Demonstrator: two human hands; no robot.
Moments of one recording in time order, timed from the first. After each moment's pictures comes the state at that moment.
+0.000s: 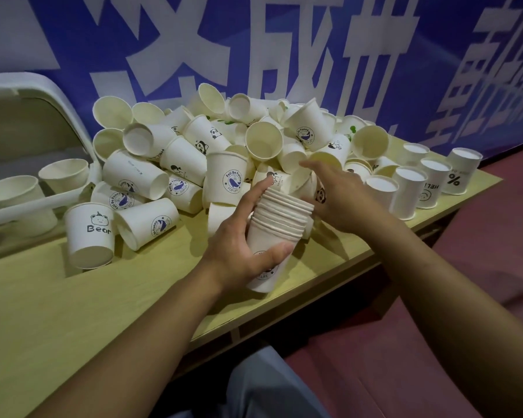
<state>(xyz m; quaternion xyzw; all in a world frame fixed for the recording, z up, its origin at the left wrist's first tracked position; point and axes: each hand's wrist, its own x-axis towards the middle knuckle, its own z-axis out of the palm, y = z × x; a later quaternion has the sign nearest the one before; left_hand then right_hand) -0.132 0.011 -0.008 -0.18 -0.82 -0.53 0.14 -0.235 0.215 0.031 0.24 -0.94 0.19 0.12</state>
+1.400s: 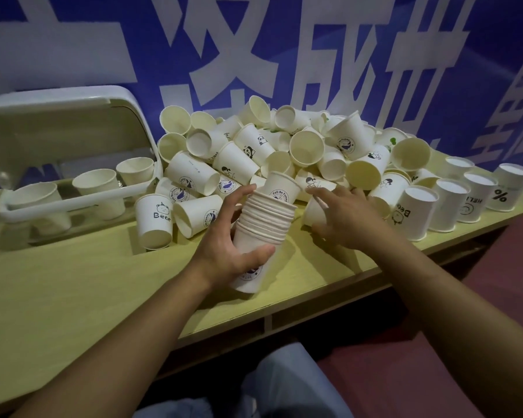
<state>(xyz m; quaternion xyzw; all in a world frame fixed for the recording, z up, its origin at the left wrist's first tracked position) -0.086 -0.049 0.000 -0.10 -0.82 -0.53 0.18 -0.223 0.171 0.013 0.24 -0.97 0.06 0.07</state>
